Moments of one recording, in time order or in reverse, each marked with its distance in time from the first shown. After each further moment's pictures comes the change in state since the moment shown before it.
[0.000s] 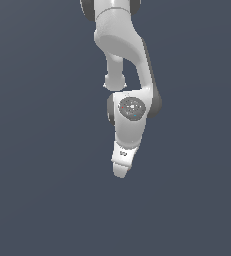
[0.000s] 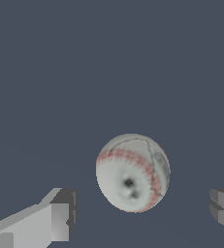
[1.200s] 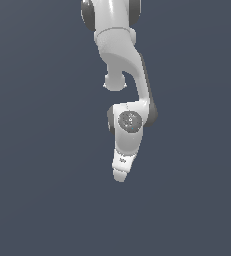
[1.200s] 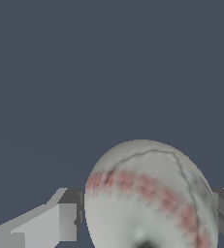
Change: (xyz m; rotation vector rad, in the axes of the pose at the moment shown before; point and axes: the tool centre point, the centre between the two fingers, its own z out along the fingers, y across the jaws) arm 0.000 0.000 0.050 0.000 0.000 -0.005
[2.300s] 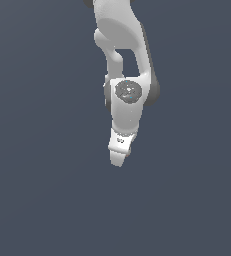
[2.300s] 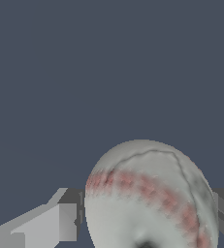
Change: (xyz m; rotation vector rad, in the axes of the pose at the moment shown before) arm -0.018 -0.025 -0.080 0.003 -0.002 0.000
